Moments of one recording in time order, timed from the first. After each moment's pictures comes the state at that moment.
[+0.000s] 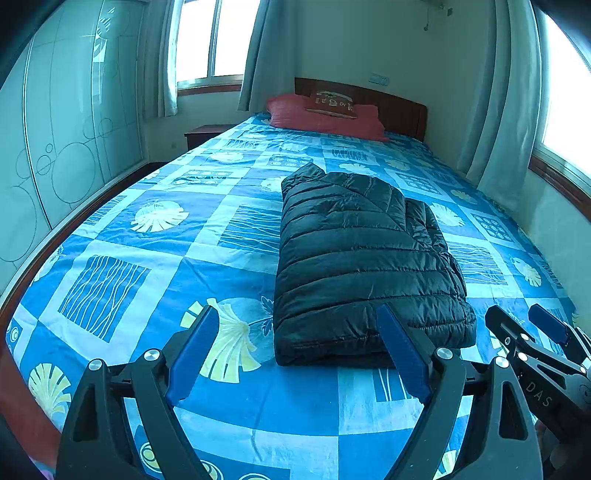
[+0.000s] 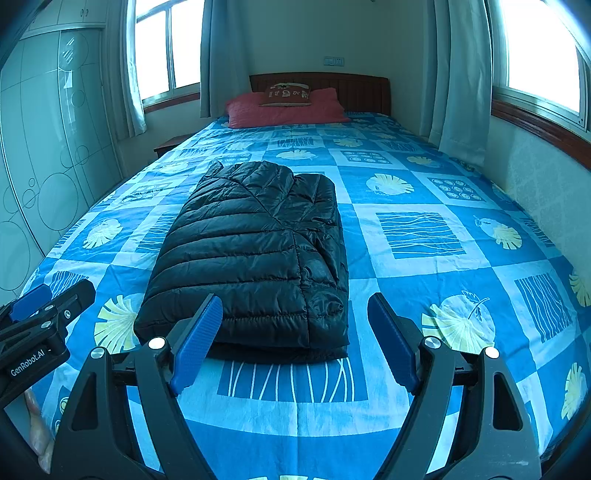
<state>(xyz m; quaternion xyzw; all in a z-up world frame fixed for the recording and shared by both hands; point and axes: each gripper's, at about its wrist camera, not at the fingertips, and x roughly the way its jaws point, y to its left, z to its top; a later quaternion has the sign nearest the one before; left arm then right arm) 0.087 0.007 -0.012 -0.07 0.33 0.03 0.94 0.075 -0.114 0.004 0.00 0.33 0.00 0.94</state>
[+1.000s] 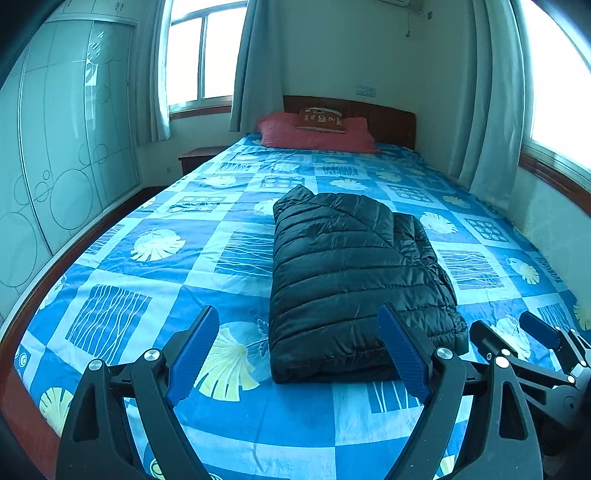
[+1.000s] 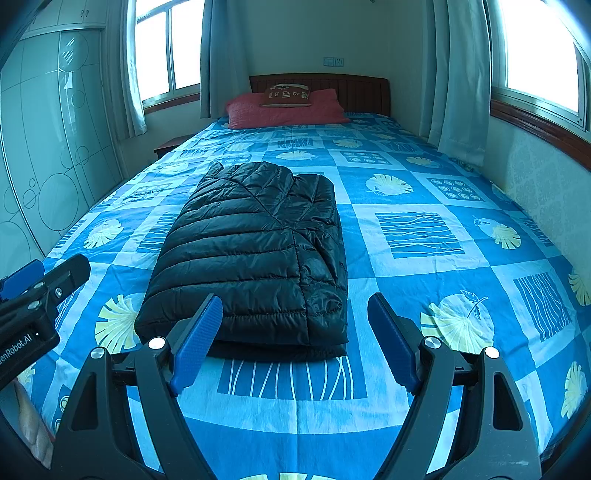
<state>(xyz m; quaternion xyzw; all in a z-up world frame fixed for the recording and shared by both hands) 0.085 -0.005 0.007 -0.04 0.30 0.02 0.95 0.075 -0.115 0.003 0.00 0.33 0.00 0.94</state>
